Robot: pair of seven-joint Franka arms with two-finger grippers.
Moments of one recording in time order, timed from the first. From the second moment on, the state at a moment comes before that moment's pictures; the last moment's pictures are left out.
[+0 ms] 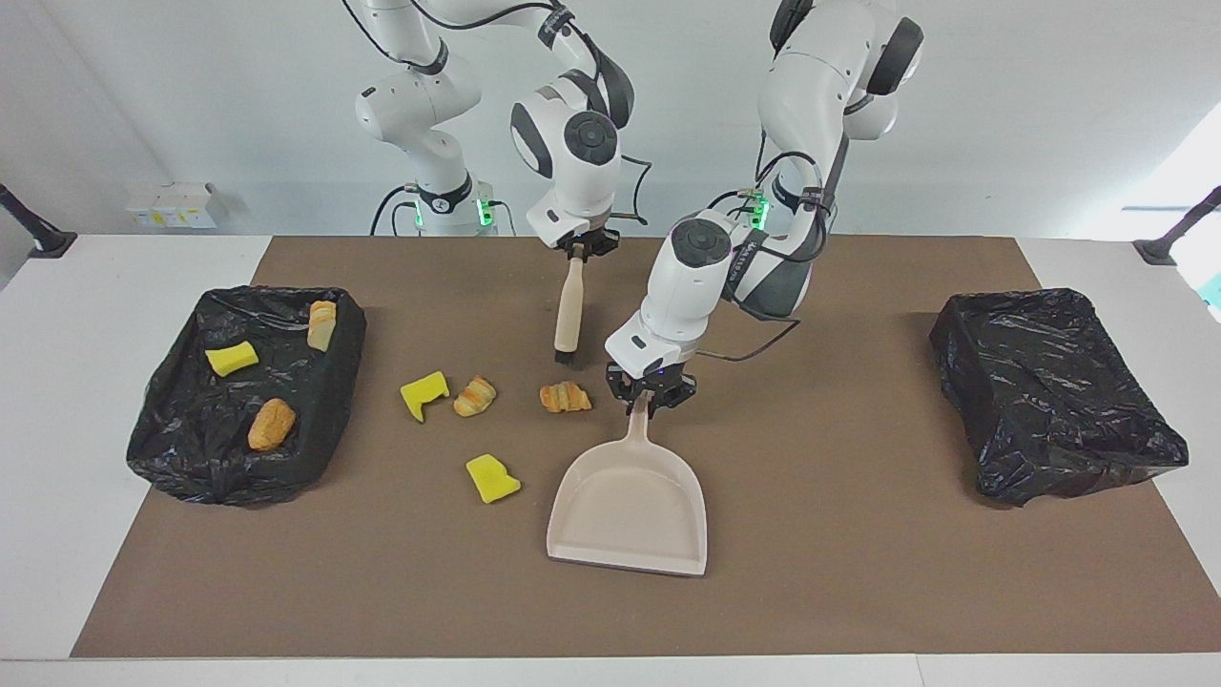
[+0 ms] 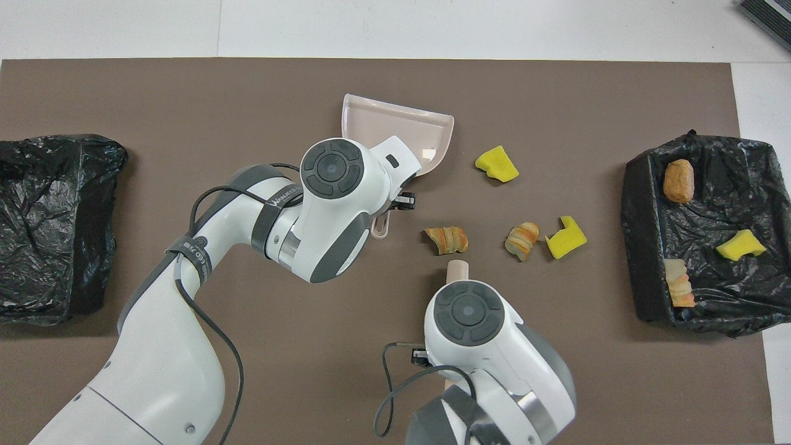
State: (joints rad) left arm -0.43 0.50 -0.22 -1.60 0.02 2.26 -0.40; right arm 0.60 -0.05 0.04 -2.18 0.14 1.81 0.75
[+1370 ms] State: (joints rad) left arm -0.15 0.22 -0.21 -1.72 0.01 1.70 0.66; right arm 0.18 -0.01 0.04 -2.25 -0.22 1.89 0.37
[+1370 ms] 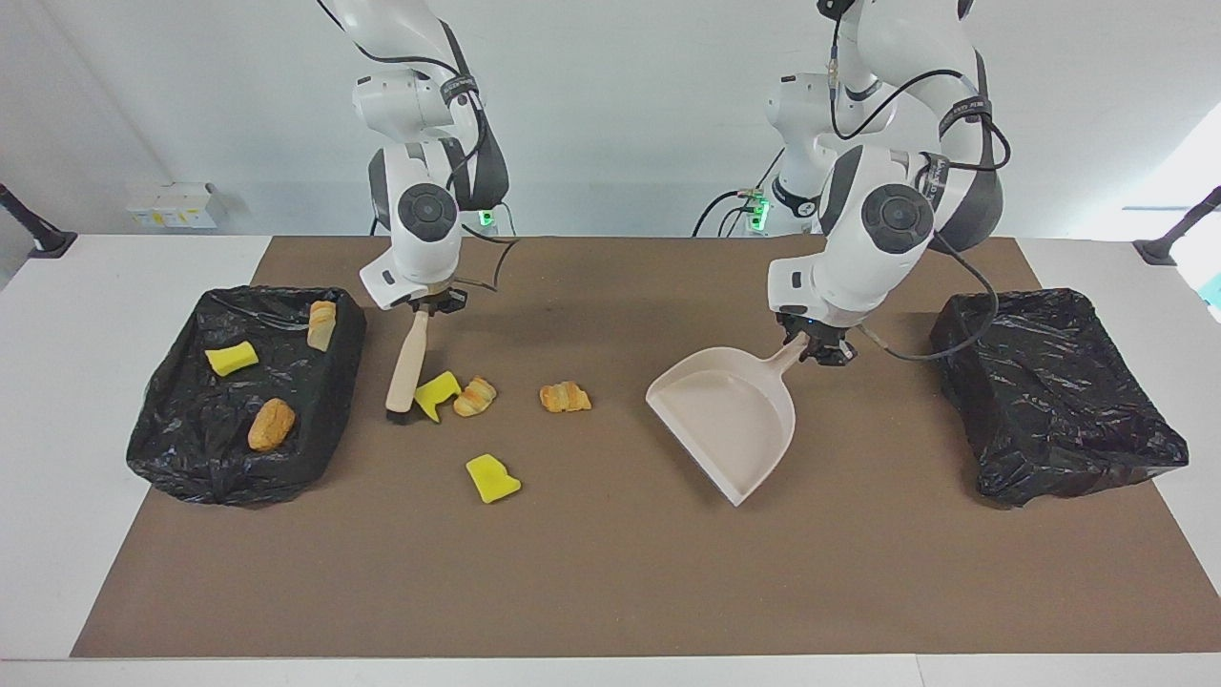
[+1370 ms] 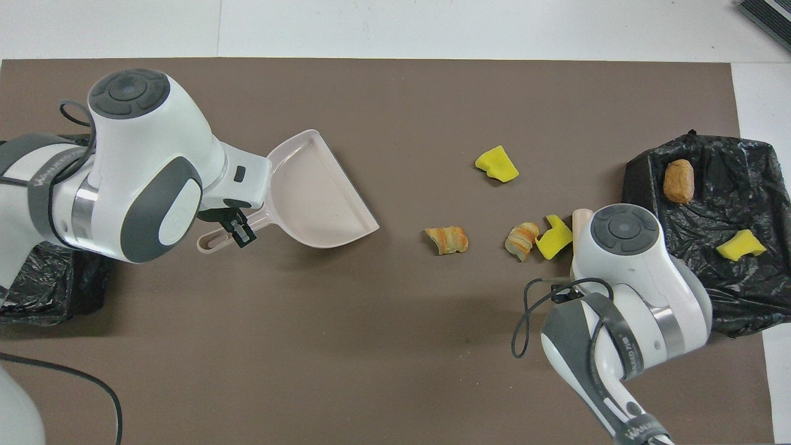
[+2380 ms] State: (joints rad) left arm -0.24 0.09 -0.23 -2.07 -0.06 1.99 0.69; right arm 0.42 0.12 0.05 -2.15 0.08 2.00 0.32
